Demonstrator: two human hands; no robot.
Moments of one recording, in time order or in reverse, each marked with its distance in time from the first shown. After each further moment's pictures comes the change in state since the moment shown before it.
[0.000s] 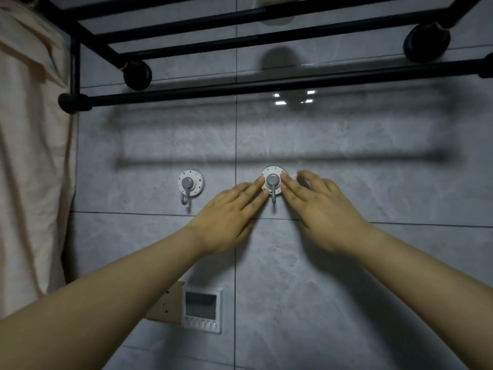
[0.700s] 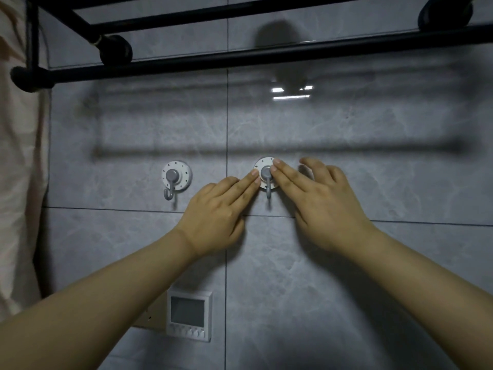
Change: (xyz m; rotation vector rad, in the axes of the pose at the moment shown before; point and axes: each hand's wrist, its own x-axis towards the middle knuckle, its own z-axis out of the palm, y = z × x) left_hand 0.006 0.007 0.006 0.015 0.217 -0.063; right_hand 0.008 -0.001 0.012 -0.086 0.231 0.067
